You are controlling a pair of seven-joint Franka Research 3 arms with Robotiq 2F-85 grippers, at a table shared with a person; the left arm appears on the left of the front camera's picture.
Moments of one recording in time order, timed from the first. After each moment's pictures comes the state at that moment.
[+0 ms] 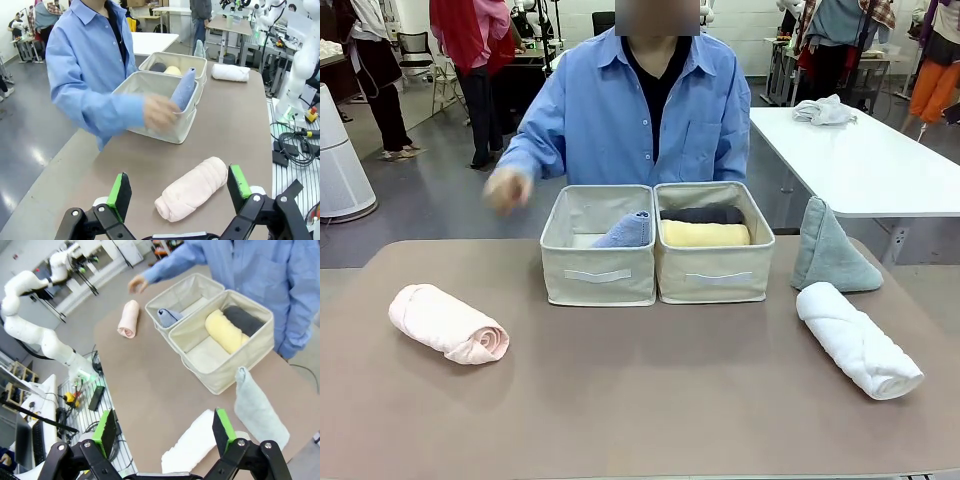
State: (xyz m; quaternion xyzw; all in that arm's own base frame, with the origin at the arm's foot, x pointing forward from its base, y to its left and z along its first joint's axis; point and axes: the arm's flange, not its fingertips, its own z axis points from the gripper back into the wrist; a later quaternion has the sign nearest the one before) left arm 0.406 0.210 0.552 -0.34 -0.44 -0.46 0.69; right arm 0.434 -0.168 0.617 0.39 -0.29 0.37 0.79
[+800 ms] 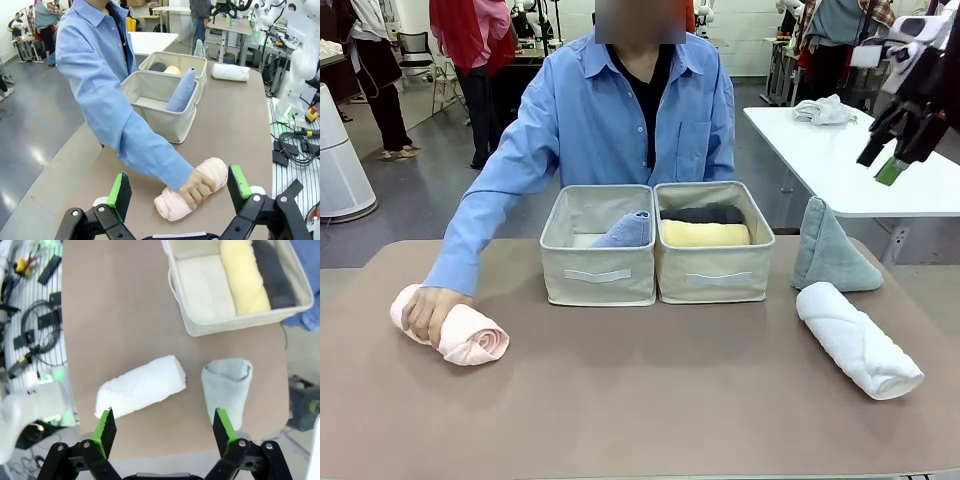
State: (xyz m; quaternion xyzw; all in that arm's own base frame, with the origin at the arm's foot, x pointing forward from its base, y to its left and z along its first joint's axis) left arm 0.406 0.210 0.552 -0.34 -0.44 -0.46 0.69; right arm 0.495 -0.021 0.580 0.13 -0.10 0.64 0.75
